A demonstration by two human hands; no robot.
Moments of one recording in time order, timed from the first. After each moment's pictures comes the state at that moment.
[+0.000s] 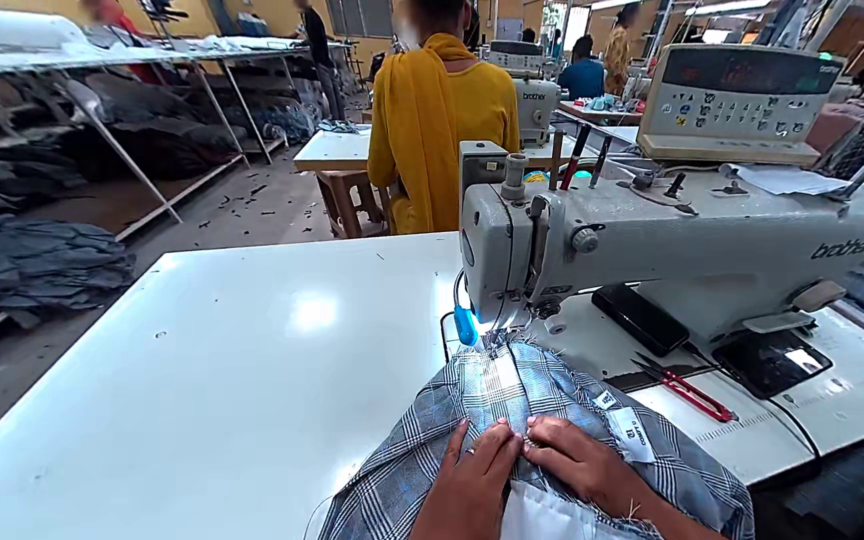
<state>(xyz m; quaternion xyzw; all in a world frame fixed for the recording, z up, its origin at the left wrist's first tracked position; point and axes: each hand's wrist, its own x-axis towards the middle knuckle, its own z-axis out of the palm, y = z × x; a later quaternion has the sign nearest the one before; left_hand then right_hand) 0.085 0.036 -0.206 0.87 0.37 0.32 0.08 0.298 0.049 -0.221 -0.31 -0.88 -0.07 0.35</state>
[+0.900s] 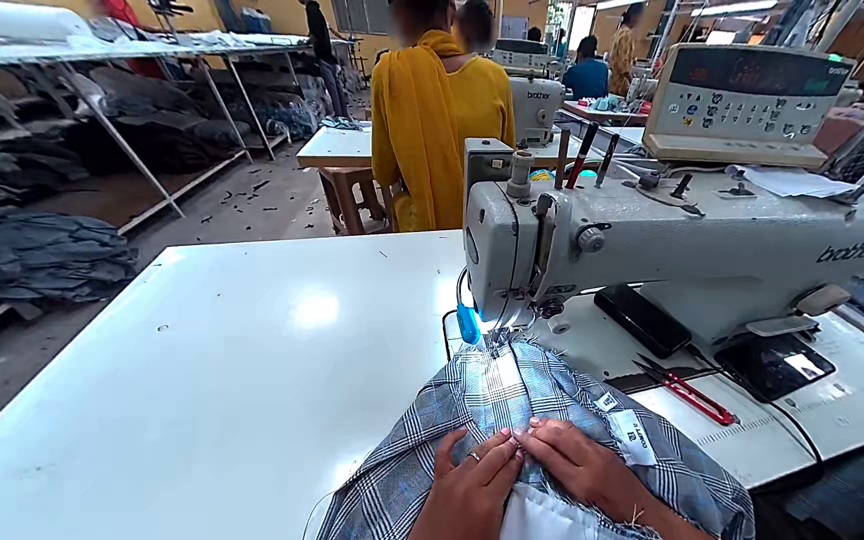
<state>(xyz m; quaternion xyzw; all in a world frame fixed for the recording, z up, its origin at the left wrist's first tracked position) 0.084 0.035 -0.216 0.86 0.35 0.37 -0.01 0.295 0.050 -0.225 -0.32 -0.87 -0.14 0.34</state>
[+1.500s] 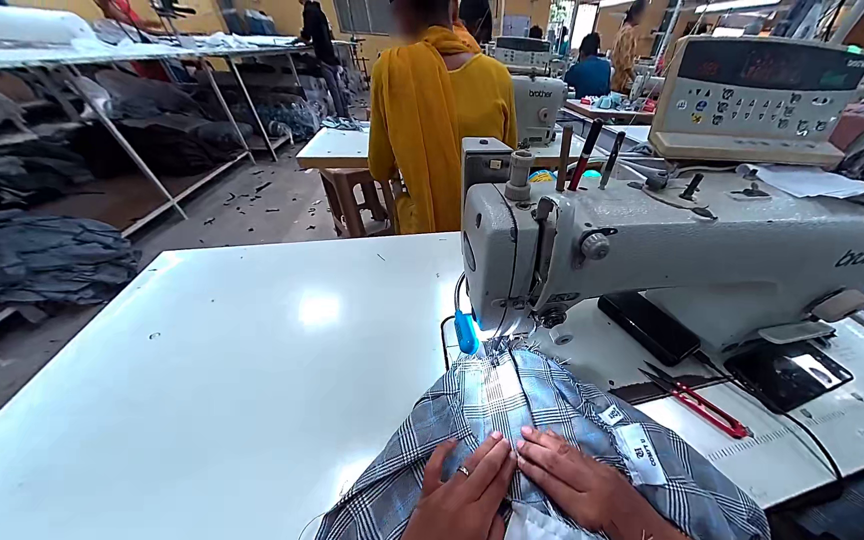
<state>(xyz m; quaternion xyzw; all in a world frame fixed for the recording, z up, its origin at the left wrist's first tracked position) 0.074 0.035 -0.206 0.88 0.37 0.30 0.00 0.295 0.049 -0.223 -0.29 -0.89 -0.11 0.33</state>
